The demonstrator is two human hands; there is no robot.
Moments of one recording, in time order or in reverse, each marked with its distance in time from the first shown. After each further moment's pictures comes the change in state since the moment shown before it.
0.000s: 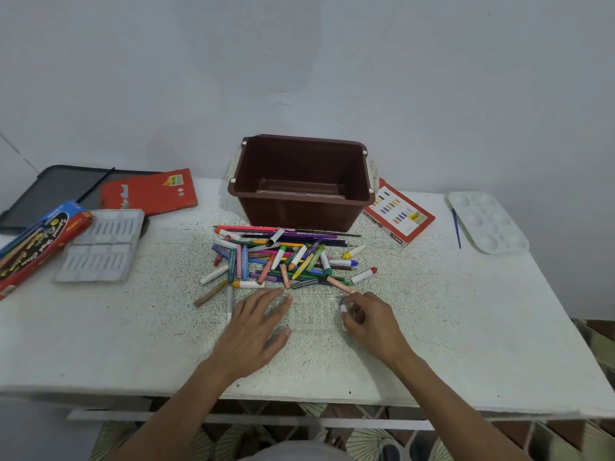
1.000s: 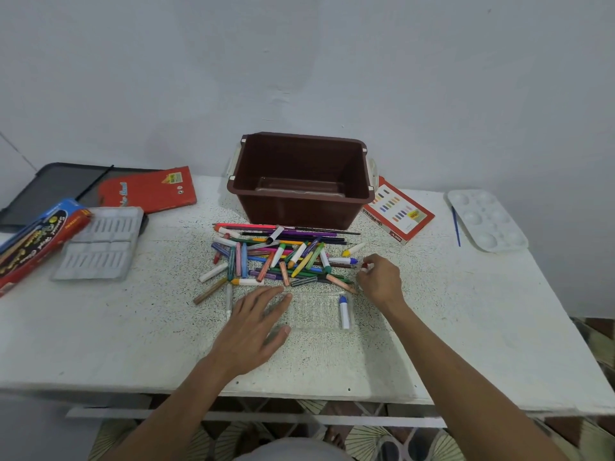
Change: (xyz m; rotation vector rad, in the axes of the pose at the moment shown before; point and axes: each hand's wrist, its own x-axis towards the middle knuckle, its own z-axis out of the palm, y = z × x) left_hand 0.000 0.000 -0.002 -0.044 0.015 0.011; right_hand 0.072 -0.007 -0.021 -0.088 0.116 0.385
